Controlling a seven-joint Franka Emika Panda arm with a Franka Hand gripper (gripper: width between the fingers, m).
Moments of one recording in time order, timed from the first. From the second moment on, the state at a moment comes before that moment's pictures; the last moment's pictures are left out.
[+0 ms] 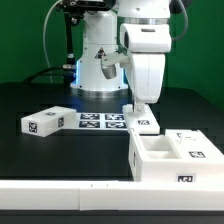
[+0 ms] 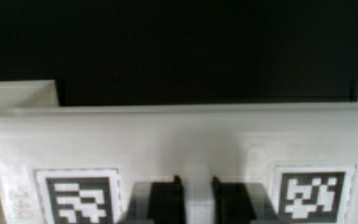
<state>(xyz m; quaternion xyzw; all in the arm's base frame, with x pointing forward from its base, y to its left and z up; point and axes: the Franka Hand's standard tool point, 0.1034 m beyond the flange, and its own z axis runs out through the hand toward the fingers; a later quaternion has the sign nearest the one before) 0.469 0.043 0.068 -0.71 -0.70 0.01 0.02</state>
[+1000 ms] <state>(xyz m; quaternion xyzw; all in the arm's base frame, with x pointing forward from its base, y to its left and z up) 0.471 0.055 0.067 -0.71 -0.70 0.00 0.02</state>
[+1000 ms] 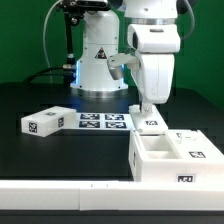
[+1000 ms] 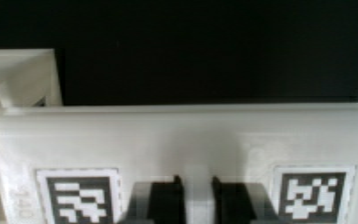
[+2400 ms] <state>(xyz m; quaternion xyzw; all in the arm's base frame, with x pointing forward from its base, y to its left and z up) 0.486 0.046 0.061 -0.71 -0.70 0.00 0.02</state>
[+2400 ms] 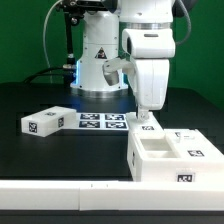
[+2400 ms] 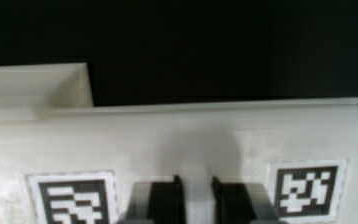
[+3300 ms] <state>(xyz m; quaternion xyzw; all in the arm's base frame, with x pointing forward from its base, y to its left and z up) 0.576 0.040 0.062 -0.70 -0.71 -0.03 0.02</state>
